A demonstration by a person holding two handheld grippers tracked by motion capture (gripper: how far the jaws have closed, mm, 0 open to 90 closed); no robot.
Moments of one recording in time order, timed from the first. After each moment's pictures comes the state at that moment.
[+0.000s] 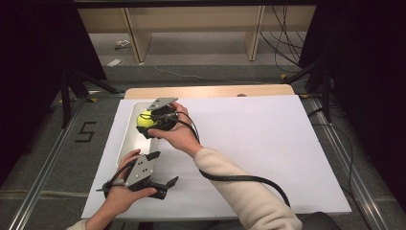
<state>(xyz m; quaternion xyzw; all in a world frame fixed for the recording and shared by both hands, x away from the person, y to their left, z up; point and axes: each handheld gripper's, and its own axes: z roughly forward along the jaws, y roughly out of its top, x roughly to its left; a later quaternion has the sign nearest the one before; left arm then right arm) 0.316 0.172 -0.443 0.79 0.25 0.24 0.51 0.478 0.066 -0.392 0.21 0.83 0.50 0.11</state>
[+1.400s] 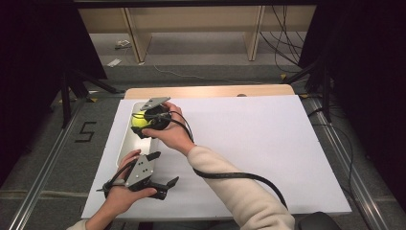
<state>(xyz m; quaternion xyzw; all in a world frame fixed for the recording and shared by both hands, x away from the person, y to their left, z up) 0.315 0.171 -0.443 0.79 0.25 0.24 0.51 0.482 0.085 -0.396 0.21 0.84 0.49 0.10</state>
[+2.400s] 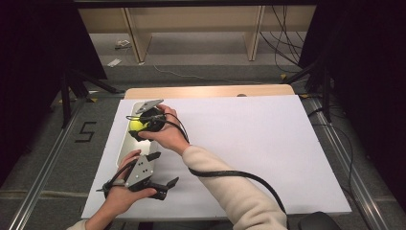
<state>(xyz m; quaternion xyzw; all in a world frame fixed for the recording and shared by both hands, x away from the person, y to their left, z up) 0.315 0.172 -0.443 0.79 0.24 0.24 0.51 0.490 0.101 -0.414 0.20 0.85 0.47 0.09</state>
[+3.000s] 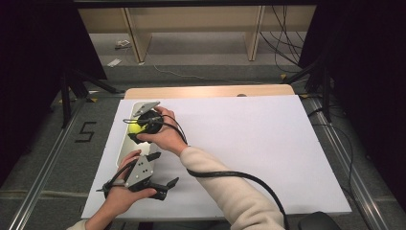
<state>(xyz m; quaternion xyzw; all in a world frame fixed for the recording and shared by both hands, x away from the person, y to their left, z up) 0.315 0.172 -0.443 0.79 0.24 0.23 0.51 0.489 0.109 -0.422 0.19 0.87 0.45 0.09</state>
